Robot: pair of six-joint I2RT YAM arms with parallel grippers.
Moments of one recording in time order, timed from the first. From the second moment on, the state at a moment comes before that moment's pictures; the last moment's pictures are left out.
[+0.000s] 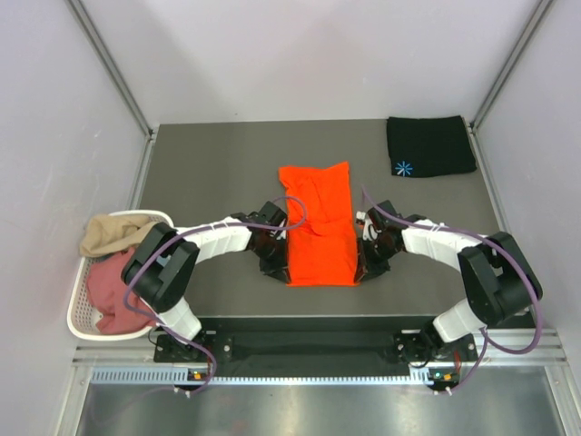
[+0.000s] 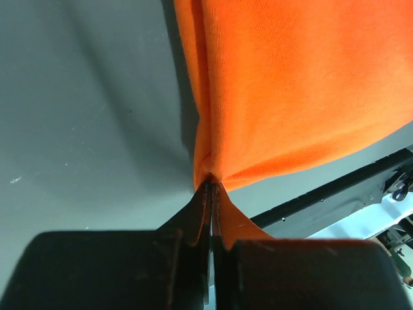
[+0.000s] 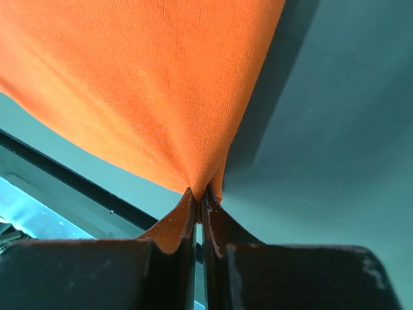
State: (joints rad) left arm -0.64 1.67 0.90 -0.52 0.36 -0.68; right arm 0.45 1.51 0.74 -0.55 -0.41 0.37
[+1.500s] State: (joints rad) left arm -0.45 2.00 1.38 -0.46 0.48 -0.70; right arm 0.26 2.01 1.34 -0.60 -0.58 0.35
